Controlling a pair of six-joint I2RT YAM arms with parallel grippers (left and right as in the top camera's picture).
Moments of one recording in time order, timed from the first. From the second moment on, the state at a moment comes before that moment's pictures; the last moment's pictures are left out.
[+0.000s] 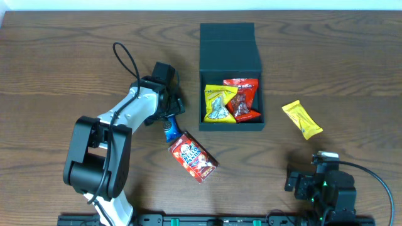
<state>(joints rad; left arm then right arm) -0.28 1.88 1.13 -0.64 -0.01 -0.63 0.04 0.13 0.32 -0.98 0.03 0.16</state>
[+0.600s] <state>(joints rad) -0.28 1.88 1.13 -0.65 0.02 -0.62 0.04 0.13 0.32 -0.98 0.03 0.16</state>
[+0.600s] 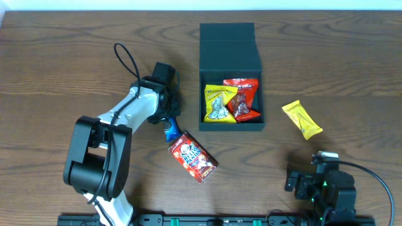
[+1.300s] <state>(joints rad) -0.28 1.88 1.13 -0.65 0.06 -0.62 0.04 0.13 0.32 -0.98 0.03 0.16</state>
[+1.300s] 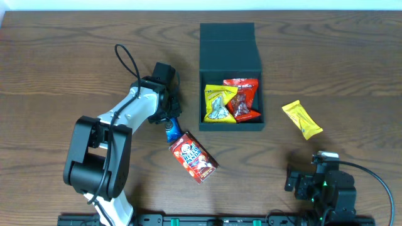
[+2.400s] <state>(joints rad) -0.28 1.83 1.13 -0.67 0.05 -0.62 0.04 0.13 0.32 -0.98 0.03 0.16</state>
